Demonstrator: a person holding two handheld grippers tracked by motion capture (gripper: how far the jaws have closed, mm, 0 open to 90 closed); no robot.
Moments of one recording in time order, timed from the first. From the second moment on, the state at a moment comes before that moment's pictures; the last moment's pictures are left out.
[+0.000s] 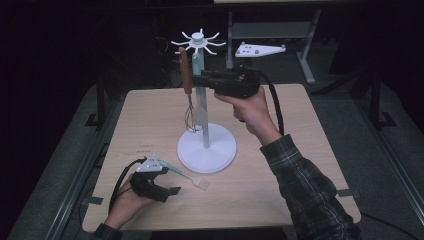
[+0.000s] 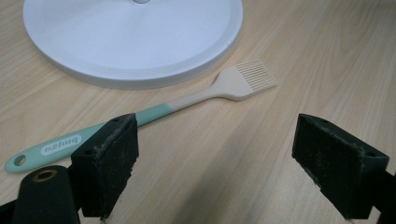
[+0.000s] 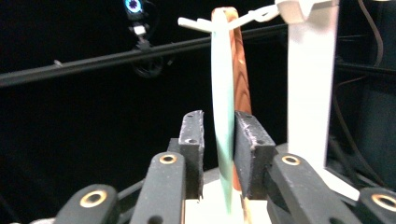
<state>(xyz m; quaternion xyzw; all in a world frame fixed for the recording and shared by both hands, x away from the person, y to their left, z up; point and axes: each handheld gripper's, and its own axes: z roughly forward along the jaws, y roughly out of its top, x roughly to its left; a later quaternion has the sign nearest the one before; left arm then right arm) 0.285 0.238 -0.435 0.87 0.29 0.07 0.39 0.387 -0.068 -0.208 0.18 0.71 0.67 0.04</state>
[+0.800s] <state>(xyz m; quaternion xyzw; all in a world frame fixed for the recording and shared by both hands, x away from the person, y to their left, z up) 0.286 0.241 -0.433 0.86 0.30 0.08 0.39 0.362 -0.105 -0.267 0.25 0.78 0.56 0.12</state>
